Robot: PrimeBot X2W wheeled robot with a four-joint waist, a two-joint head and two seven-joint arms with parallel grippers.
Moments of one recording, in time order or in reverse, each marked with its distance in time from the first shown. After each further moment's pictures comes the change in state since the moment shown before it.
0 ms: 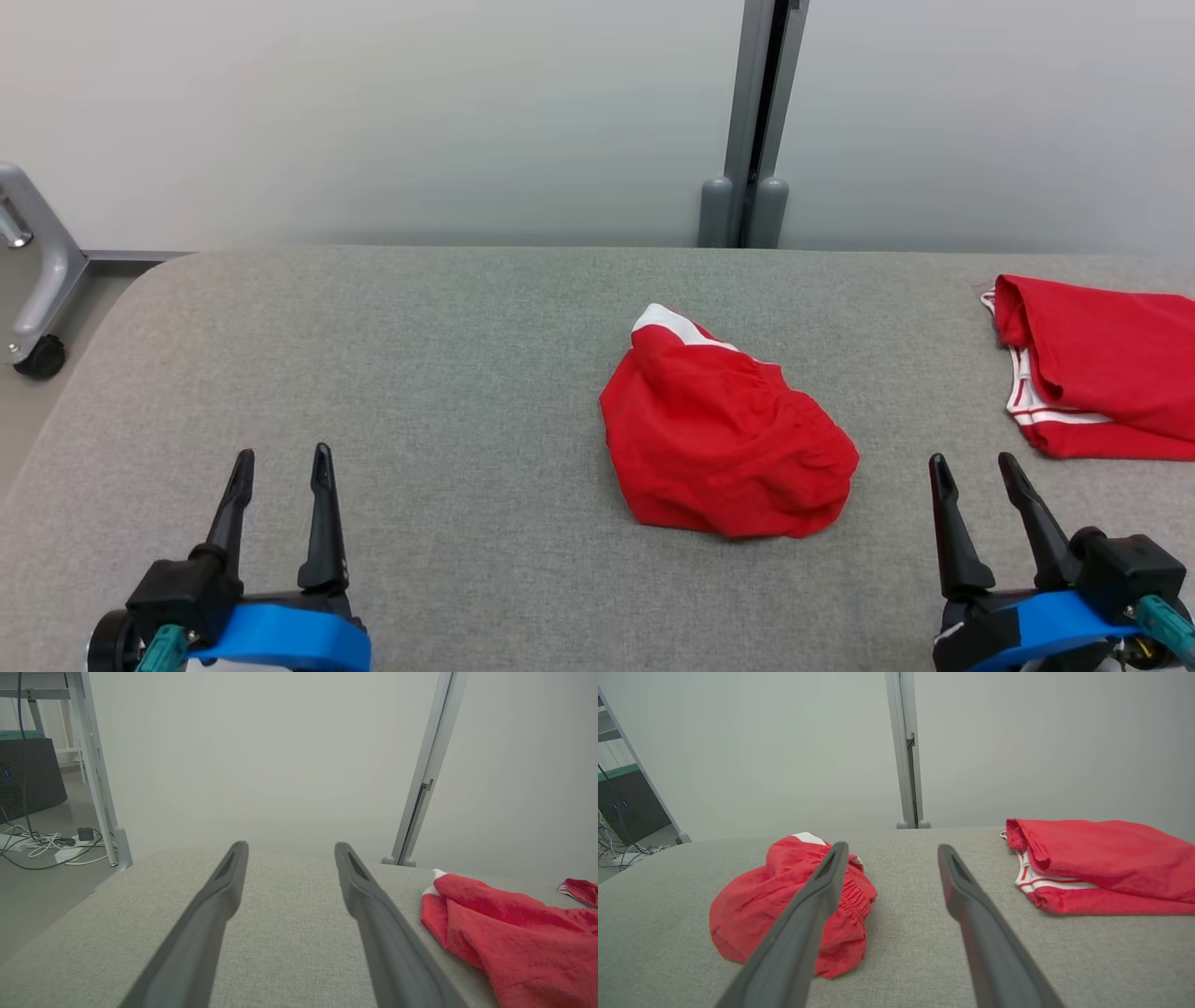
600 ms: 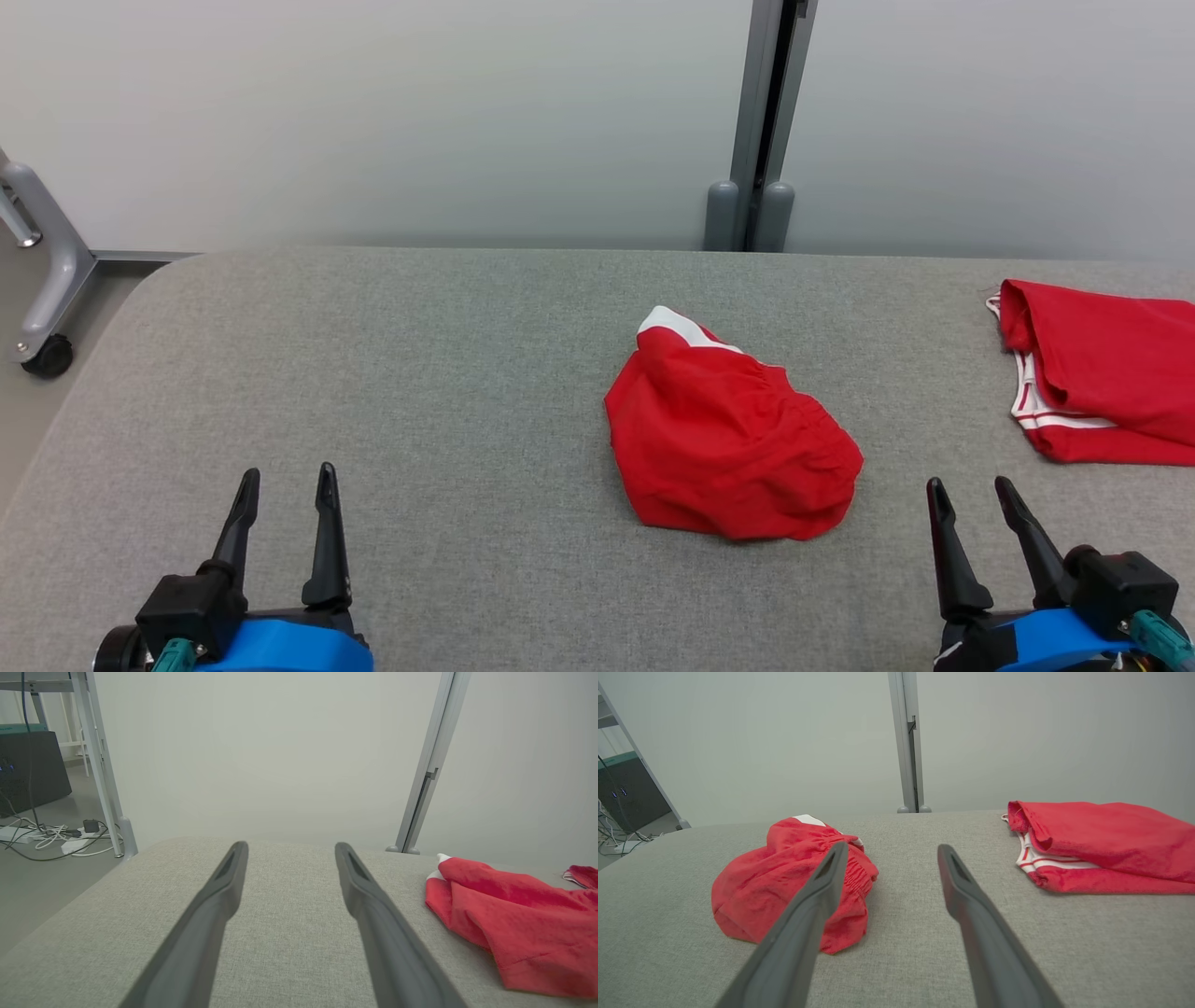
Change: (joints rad) left arm 0.031 -0.048 0.056 0.035 0.065 -0.055 0.000; right arm 0.033 0.000 0.001 0.005 -0.001 0.000 0.019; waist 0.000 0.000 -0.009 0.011
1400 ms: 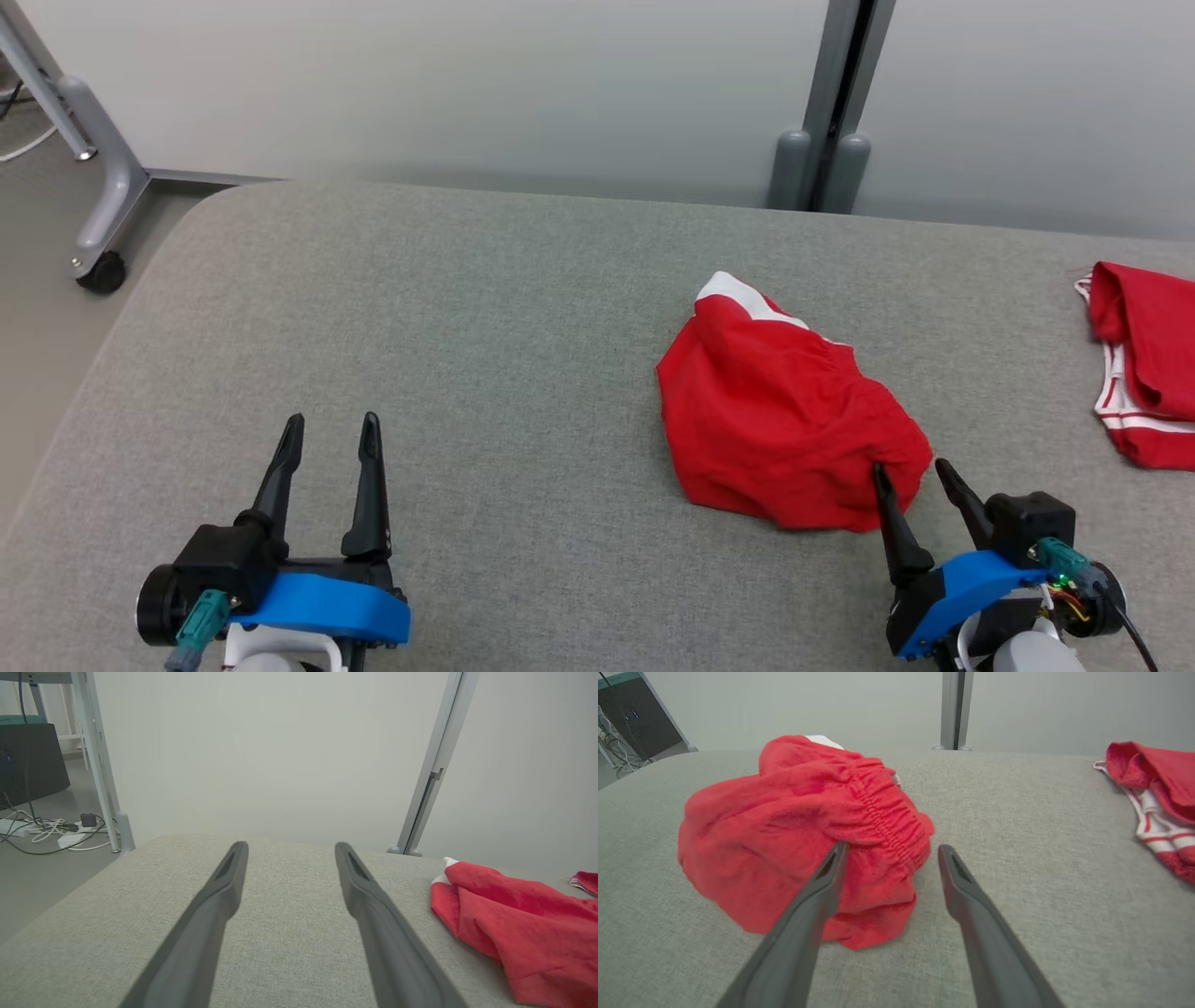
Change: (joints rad) left arm -0.081 -0.073 0.016 0.027 0.053 -0.064 -0.001; right arm -0.209 0.000 0.043 0.329 -0.074 0.000 -0.007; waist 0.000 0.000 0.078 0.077
